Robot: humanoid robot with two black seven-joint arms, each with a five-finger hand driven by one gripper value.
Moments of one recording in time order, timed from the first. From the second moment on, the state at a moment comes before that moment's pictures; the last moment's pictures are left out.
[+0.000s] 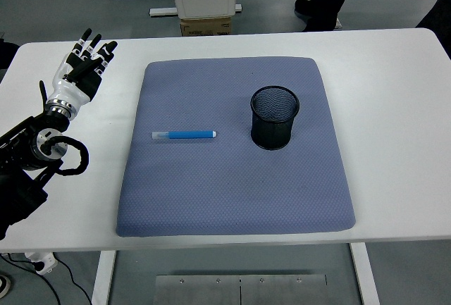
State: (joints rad) left arm -0.74 0.32 -0.74 -0.68 -0.04 -0.15 -0.32; right arm 0.00 0.00 0.62 0.22 0.15 0.05 0.08
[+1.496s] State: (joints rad) left arm -1.11 0.44 -0.14 -0.69 -0.03 -0.15 -0.31; right arm 0.00 0.00 0.62 0.22 0.15 0.05 0.08
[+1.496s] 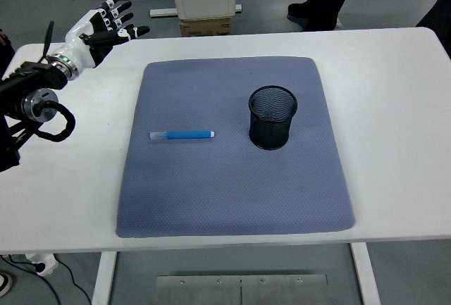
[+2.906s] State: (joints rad) left arm -1.57 0.33 0.84 -0.96 0.40 -0.15 -0.46; right arm 0.00 0.00 0.62 0.22 0.15 0.05 0.08
